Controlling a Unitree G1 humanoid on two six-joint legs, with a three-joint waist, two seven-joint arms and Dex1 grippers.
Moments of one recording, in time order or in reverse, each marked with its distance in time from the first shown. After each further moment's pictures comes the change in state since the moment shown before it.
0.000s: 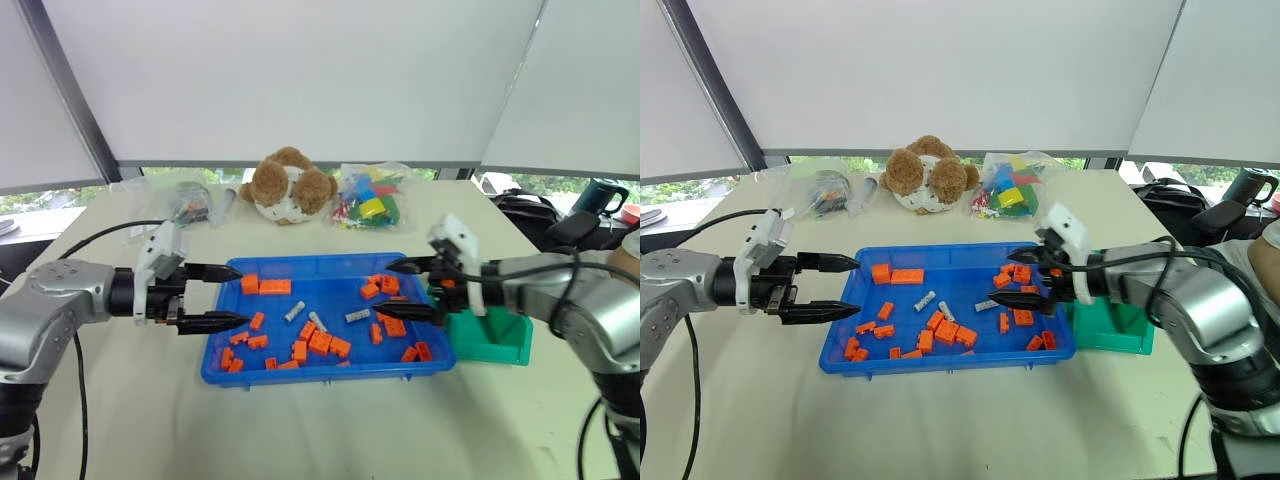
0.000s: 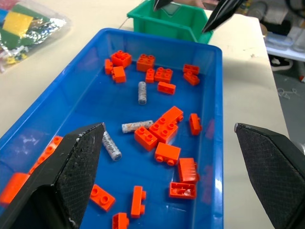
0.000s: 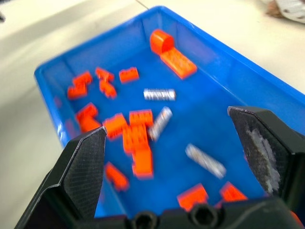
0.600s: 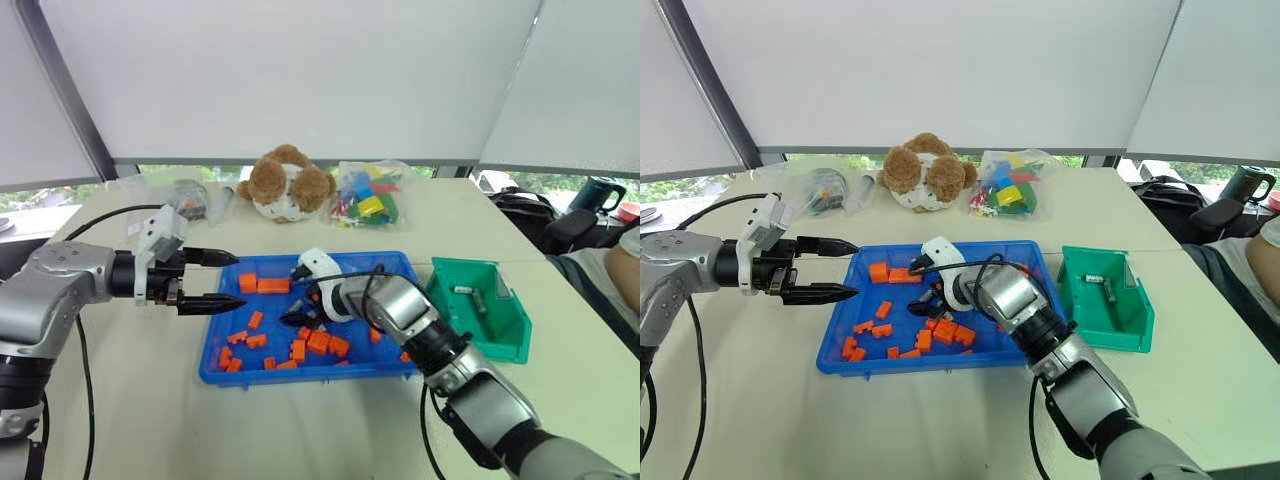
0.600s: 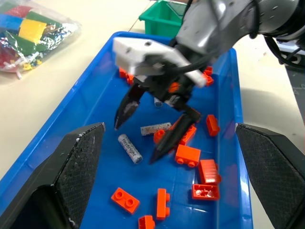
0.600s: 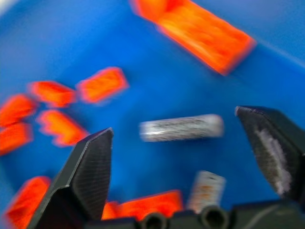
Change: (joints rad) left arm -0.106 -0.001 -0.059 0.102 0.065 -0.054 -0.047; right arm -0.267 0.592 0.330 0.687 -0.392 -0.046 -0.301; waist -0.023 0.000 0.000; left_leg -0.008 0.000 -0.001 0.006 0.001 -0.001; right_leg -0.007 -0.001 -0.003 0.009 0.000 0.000
